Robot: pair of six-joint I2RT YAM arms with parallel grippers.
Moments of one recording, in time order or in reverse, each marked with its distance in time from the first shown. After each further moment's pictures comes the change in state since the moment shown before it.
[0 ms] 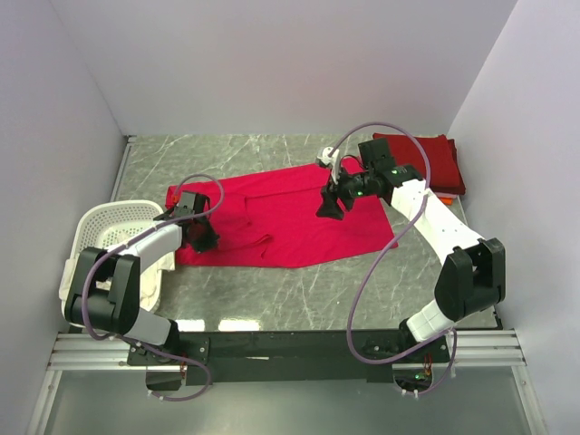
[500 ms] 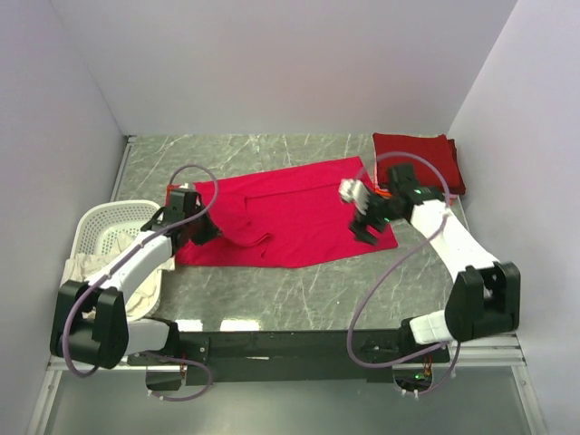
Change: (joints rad) left arm 0.000 -0.183 -0.015 0.042 0.098 -0.002; right arm -0.124 -0.123 -0.204 -0.114 0.196 -0.328
